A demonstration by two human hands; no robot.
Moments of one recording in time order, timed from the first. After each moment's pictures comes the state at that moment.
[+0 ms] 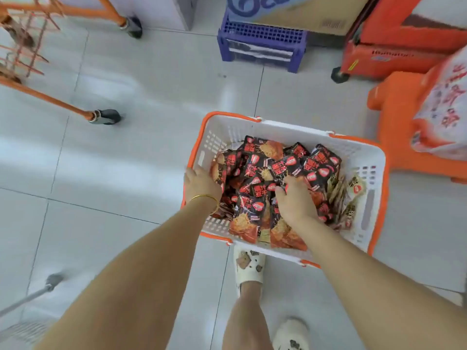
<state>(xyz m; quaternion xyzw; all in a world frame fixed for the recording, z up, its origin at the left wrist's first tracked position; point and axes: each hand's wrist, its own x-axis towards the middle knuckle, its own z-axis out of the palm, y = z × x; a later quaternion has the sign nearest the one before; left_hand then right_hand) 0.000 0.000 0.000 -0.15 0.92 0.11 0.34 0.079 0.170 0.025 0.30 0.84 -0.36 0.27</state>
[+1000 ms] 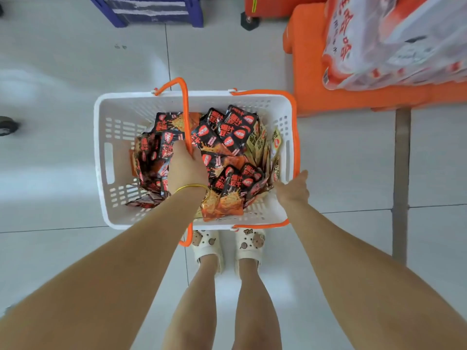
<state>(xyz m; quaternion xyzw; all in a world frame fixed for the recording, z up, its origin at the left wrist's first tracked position) 0.065 0.163 0.026 -0.10 0.92 0.28 0.25 0.198 0.304 -0.042 0.64 0.62 -0.38 0.26</state>
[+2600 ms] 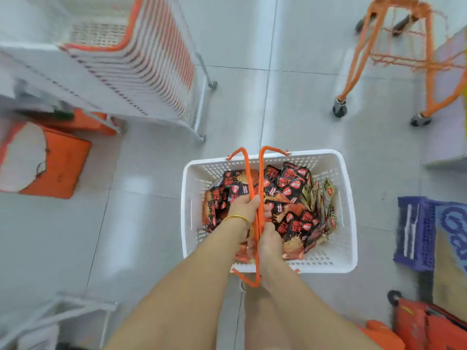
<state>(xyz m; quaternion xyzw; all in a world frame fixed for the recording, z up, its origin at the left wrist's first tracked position) 0.198 -0.041 0.274 -0.64 0.27 0.71 -0.07 0.165 0.034 0.249 0.13 0.73 -0.34 0.58</state>
